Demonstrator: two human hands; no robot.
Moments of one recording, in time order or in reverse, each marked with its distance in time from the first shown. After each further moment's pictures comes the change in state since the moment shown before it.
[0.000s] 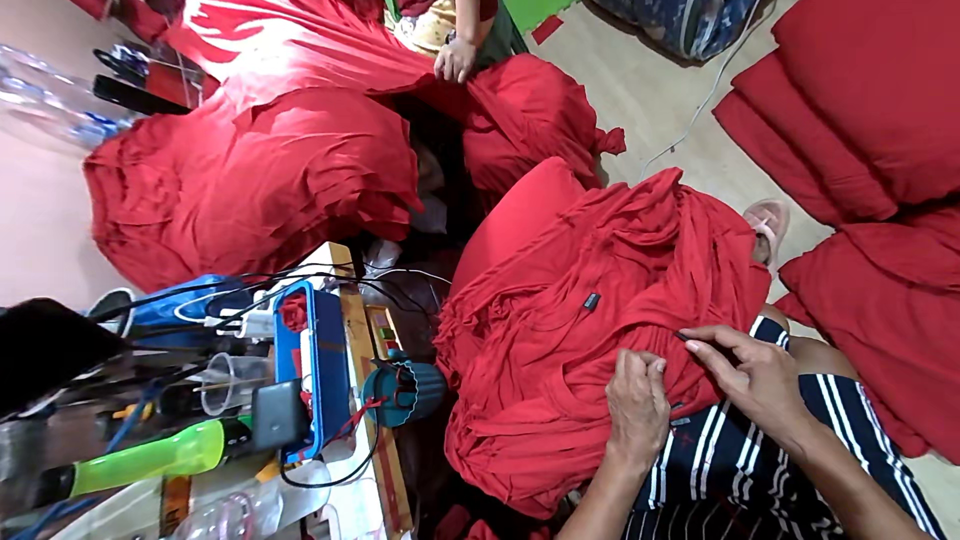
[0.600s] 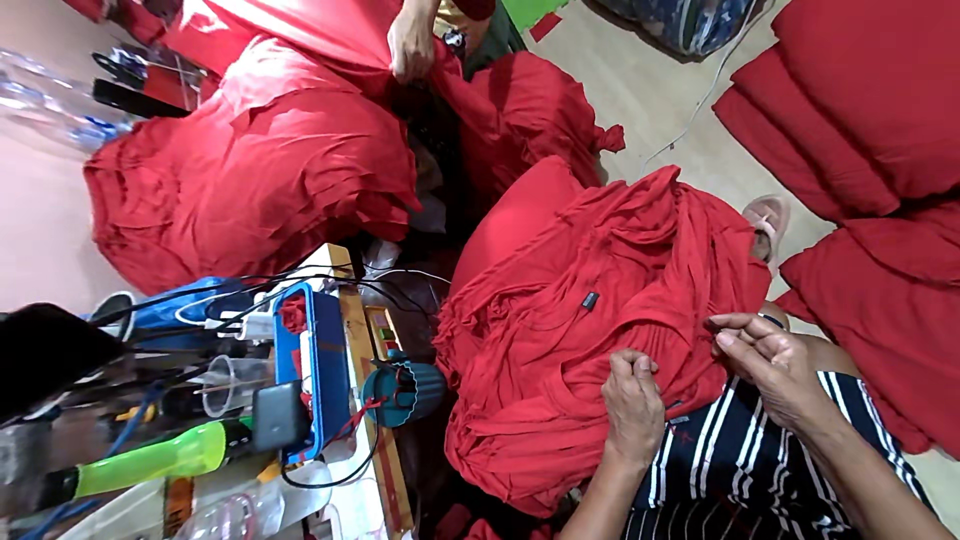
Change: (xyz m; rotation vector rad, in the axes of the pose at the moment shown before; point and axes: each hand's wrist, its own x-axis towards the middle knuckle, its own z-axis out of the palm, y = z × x) left_hand -0.003 0.003 -0.001 -0.130 0.006 -0.147; right_hand 0.002 0.003 -0.011 0.712 0.000 0.313
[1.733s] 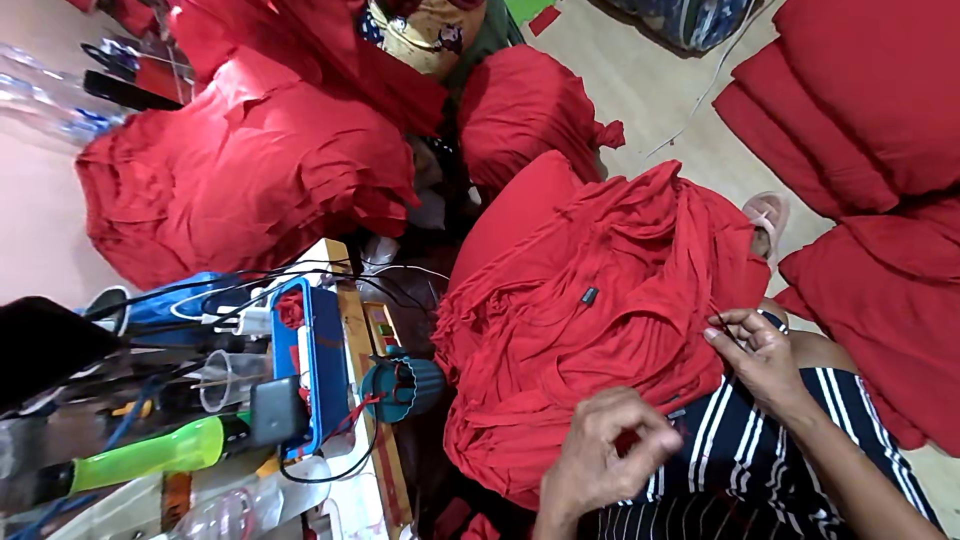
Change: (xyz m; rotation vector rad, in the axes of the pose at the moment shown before) left_hand 0.021 0.036 -0.102 -0.395 -0.553 0.220; right_hand 0.009 0.034 -0.006 -0.158 0.088 -0.028
